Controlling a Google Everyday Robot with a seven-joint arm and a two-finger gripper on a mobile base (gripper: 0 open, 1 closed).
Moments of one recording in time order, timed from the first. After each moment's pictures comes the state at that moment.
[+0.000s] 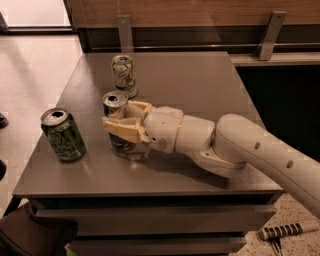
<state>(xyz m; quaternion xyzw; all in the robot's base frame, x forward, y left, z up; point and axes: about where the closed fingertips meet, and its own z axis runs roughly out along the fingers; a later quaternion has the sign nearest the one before) 0.499 0.090 0.899 -0.40 0.56 0.41 0.60</state>
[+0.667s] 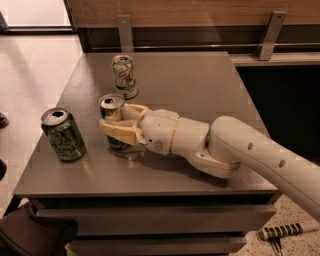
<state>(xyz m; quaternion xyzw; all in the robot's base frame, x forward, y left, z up) 0.503 0.097 0.884 -0.39 0.57 0.42 0.58</state>
